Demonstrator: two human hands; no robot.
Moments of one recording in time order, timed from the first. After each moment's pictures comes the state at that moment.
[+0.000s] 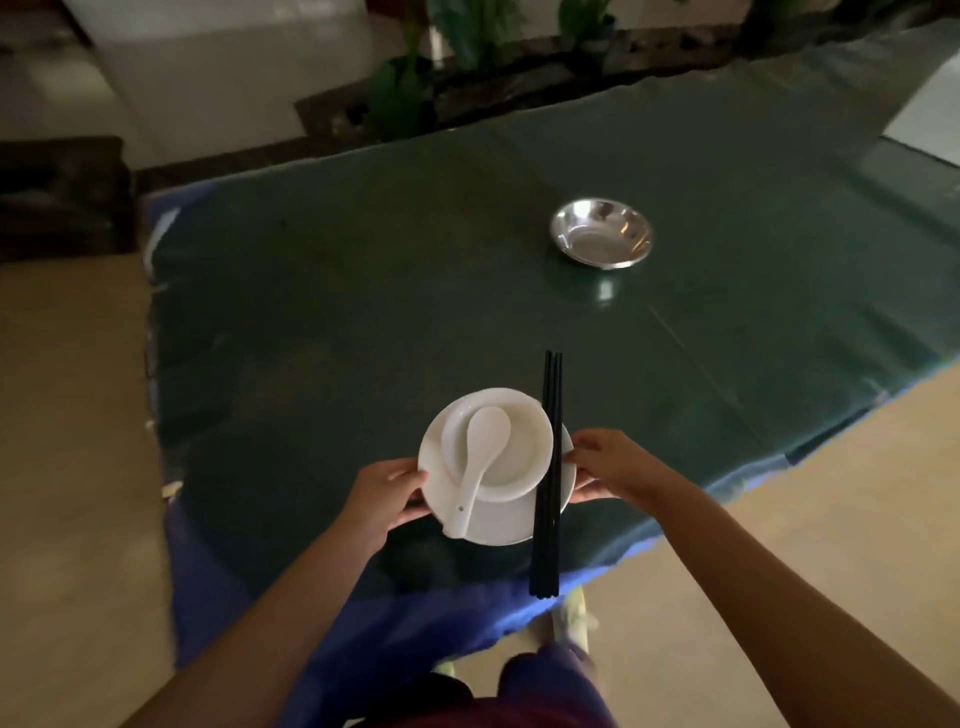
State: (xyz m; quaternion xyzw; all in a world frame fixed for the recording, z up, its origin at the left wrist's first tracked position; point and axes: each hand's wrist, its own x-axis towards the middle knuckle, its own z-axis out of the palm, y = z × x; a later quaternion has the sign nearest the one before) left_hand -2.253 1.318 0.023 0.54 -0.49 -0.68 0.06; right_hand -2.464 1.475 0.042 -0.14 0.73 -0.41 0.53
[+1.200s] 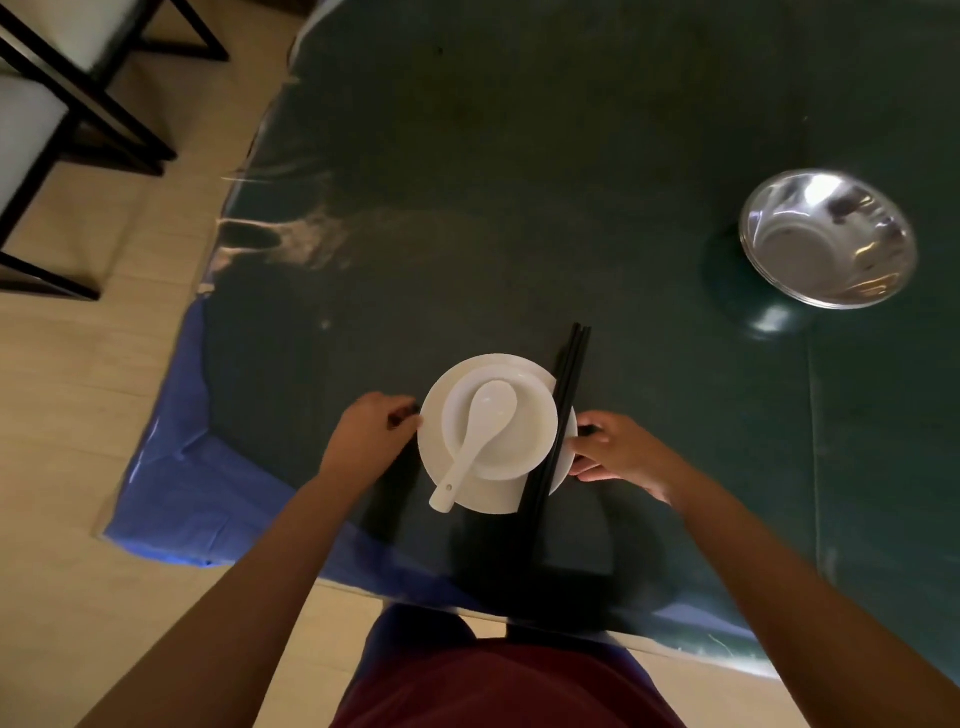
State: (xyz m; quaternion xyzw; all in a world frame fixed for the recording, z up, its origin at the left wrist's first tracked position) left_hand -2.303 1.342 -0.034 0.67 -0.67 -0.33 0.05; right_hand -2.587 1.392 -0.033 -0.33 0.66 -0.13 0.66
